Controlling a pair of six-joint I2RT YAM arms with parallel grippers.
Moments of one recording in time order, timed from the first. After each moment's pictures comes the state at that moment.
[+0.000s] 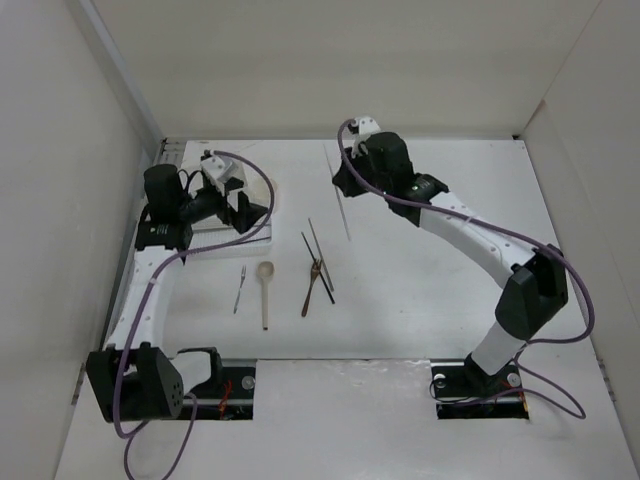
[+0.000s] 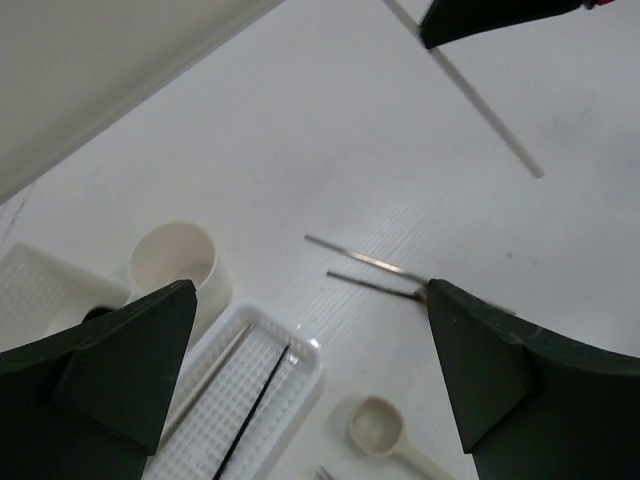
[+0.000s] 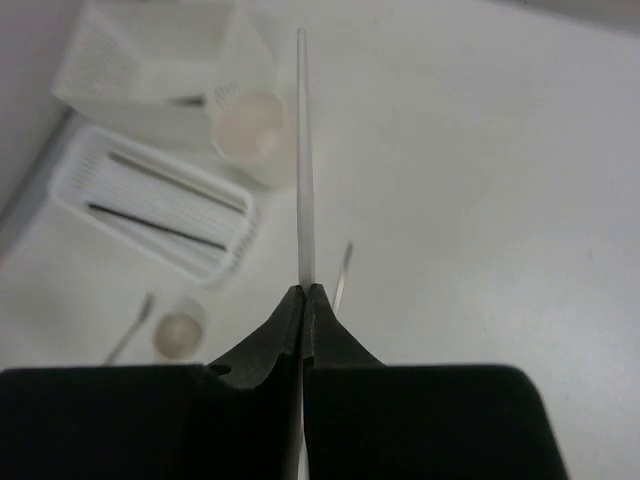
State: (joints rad) left arm 0.05 1.11 0.94 -0.21 0.86 0.32; right arm 0.64 1.68 1.47 -0.27 -0.02 0.26
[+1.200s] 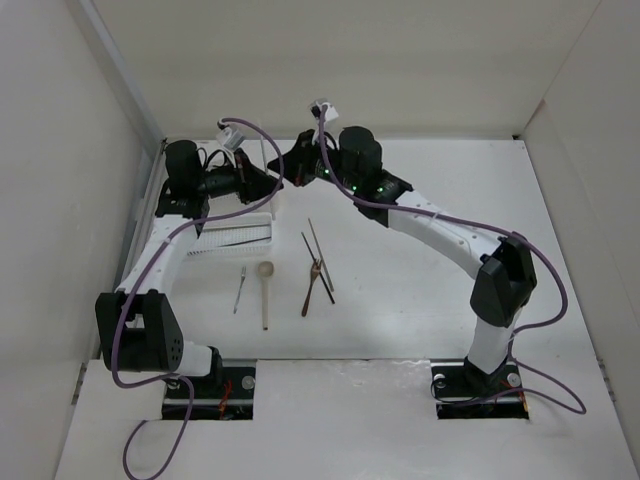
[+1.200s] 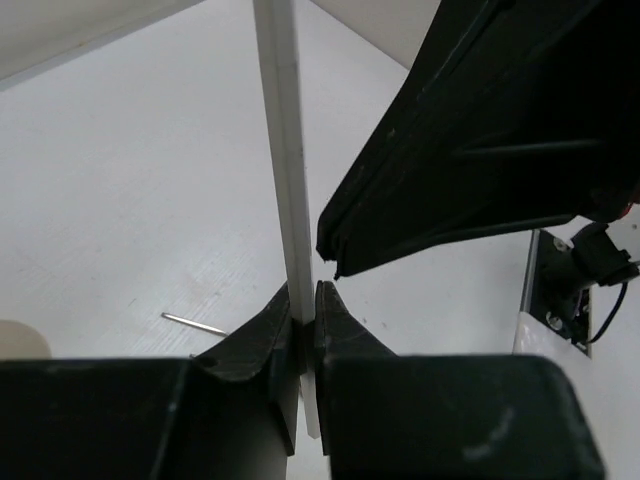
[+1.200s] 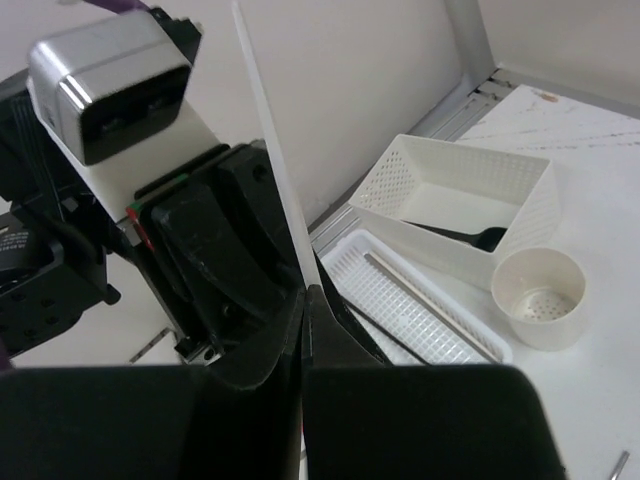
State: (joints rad) left arm -0.04 1.39 1.09 0.08 1.12 -0.18; right arm 0.76 1.83 1.67 0.17 -0.30 0.49
